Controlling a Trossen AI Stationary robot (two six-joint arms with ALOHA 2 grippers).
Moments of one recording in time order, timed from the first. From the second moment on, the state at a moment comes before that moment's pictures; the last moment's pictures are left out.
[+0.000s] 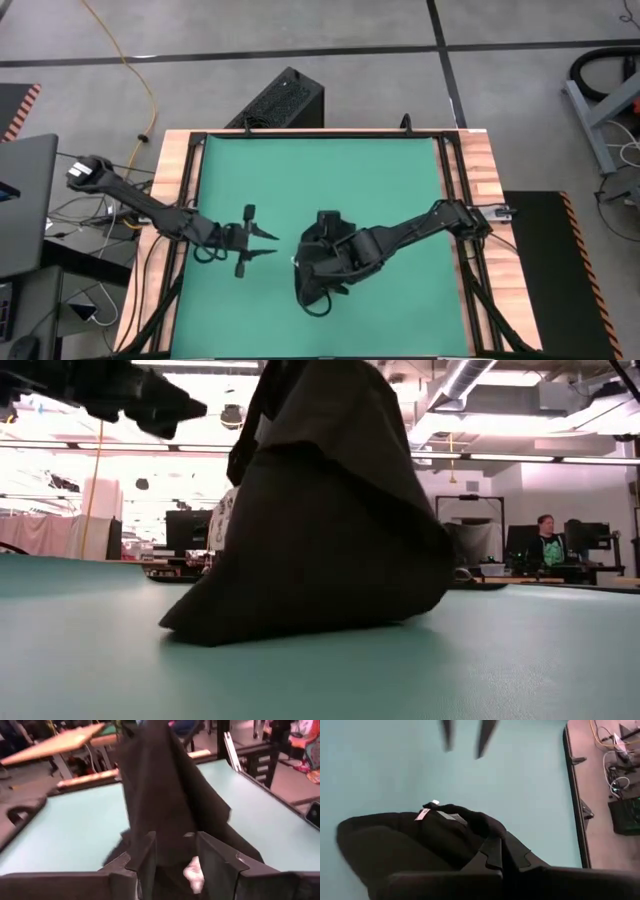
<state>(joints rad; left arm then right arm) -0.43 0.98 0.35 0.47 -0.36 0.10 0.40 2.13 2.31 -1.27 0.66 0.19</state>
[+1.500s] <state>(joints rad) -0.39 1.42 0.42 0.78 -0.71 0.08 0.35 2.13 2.26 -1.15 0.67 0.15</state>
